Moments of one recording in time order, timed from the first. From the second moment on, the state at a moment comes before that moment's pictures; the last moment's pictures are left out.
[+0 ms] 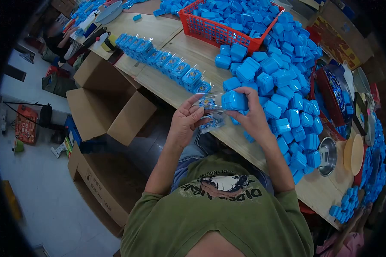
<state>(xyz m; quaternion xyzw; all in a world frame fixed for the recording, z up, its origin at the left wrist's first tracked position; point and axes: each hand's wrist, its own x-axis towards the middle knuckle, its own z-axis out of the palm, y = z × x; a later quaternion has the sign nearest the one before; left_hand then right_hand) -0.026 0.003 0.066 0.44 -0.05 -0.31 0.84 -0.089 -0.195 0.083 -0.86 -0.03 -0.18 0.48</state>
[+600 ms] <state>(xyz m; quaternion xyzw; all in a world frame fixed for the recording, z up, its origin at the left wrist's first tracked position) -0.036 0.005 0.081 0.47 -0.10 -0.27 0.83 -0.093 -0.192 0.089 -0.88 -0.13 -0.27 0.36</state>
